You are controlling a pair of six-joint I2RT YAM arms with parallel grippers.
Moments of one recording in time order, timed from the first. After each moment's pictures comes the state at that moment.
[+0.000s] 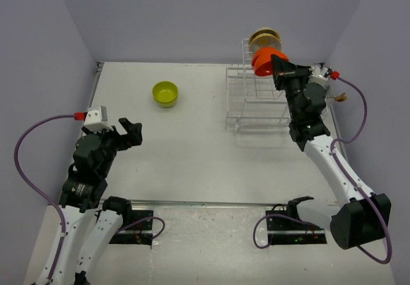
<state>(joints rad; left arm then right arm) -0.22 0.48 0.77 -0.51 -0.14 -0.36 0.25 1.16 0.96 0.39 0.20 1.47</state>
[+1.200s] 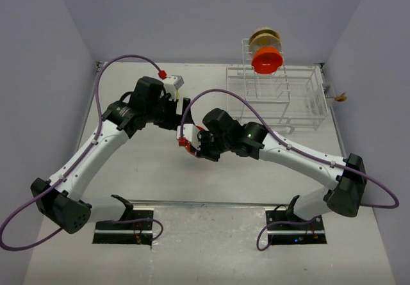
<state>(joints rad) -0.50 1.28 1.34 -0.79 0.27 -0.32 1.02 1.45 1.29 -0.64 -0.27 -0.41</state>
